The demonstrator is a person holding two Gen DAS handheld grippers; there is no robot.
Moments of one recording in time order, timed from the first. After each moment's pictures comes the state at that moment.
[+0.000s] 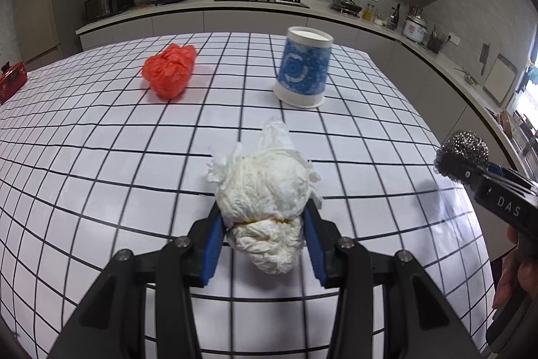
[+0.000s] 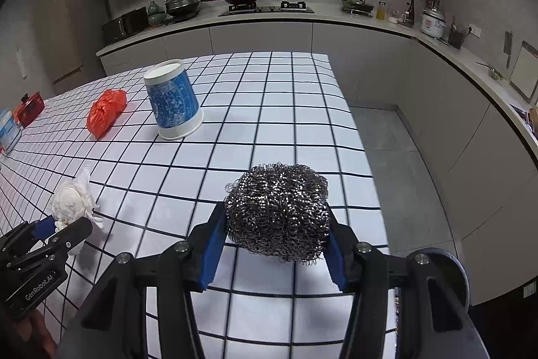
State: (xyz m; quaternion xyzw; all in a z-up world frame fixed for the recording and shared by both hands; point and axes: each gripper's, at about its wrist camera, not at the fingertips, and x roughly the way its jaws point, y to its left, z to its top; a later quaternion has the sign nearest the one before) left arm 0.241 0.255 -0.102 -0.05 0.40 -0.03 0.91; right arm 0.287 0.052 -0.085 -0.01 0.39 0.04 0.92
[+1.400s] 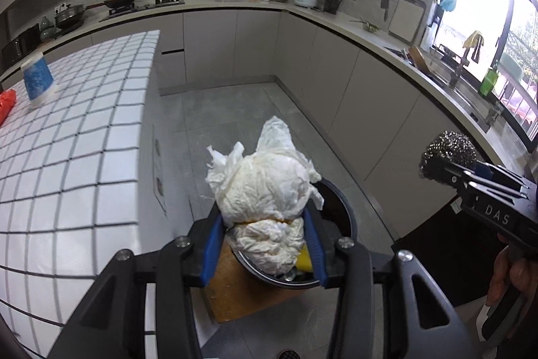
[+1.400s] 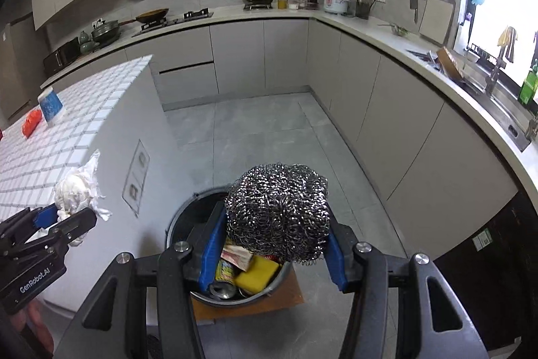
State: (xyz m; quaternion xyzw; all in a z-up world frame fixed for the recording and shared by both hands) left arm 0.151 -0.083 -0.107 0.01 0.40 -0.19 0.90; right arm 0.118 -0.308 -0.094 0.03 0.38 -0.08 0.92
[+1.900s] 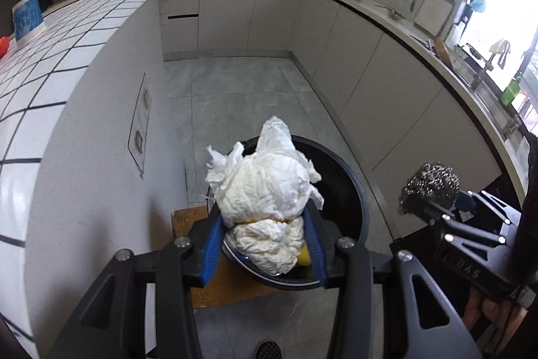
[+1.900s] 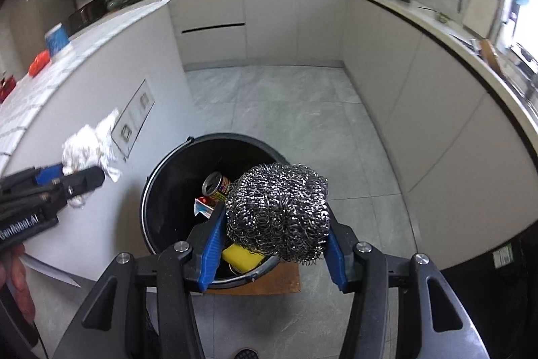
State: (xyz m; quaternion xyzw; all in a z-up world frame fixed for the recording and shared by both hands) left arm 0.165 -0.115 -0.168 -0.03 0.45 -0.15 0.88; right arm 0.146 -0.329 -0.191 -0.01 0.44 0.01 0.90
